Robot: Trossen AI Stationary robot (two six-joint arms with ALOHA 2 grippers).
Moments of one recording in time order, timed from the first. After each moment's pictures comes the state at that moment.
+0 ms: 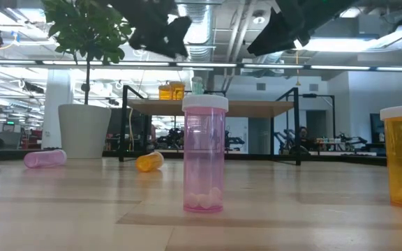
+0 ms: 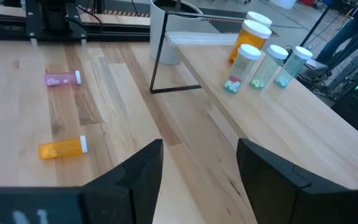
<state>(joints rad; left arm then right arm) 0.20 1.39 1.06 -0.05 -0.66 -0.09 0.21 1.25 0.81 -0.04 0.73 0.10</state>
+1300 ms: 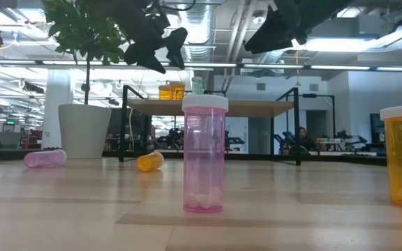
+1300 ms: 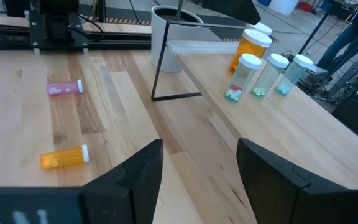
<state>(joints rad) 0.33 1.39 1.06 -0.17 -0.58 -0.33 0.20 1.27 0.81 0.01 0.73 0.08</state>
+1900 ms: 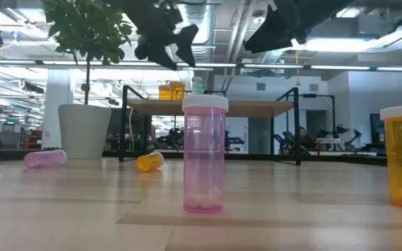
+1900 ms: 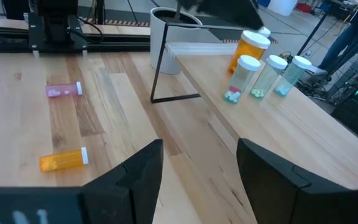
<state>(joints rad) 0.28 1.47 1.17 -0.24 -0.59 -0.26 0.20 1.26 0.81 0.02 0.73 0.08</state>
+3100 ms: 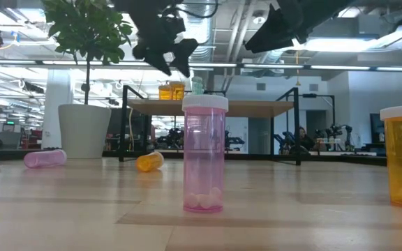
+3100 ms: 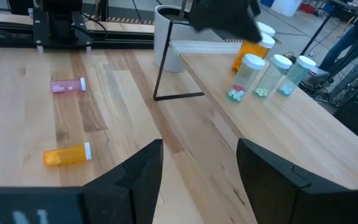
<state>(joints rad) 0.27 1.55 1.28 -0.43 -0.69 -0.25 0.21 1.26 0.81 0.00 0.73 0.07</state>
